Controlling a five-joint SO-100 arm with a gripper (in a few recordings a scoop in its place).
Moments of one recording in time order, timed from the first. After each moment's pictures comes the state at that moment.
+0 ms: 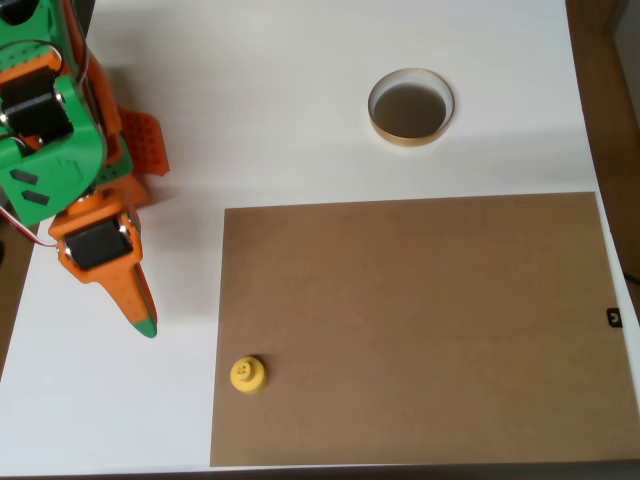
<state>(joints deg) 21.5 186.0 170.0 58.8 -5.2</state>
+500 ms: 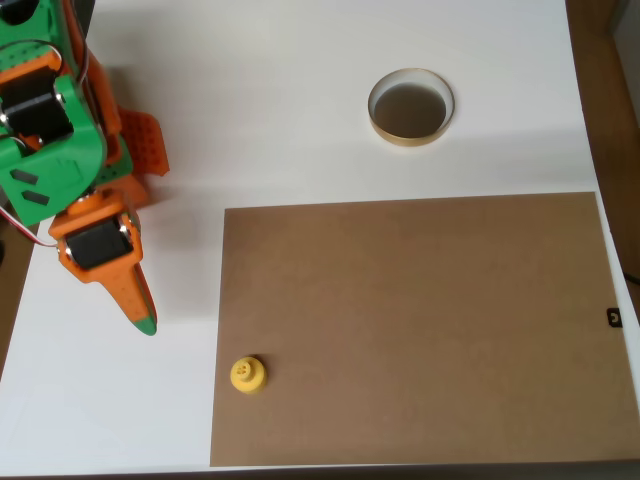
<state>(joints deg) 21.5 186.0 170.0 58.8 -5.7</state>
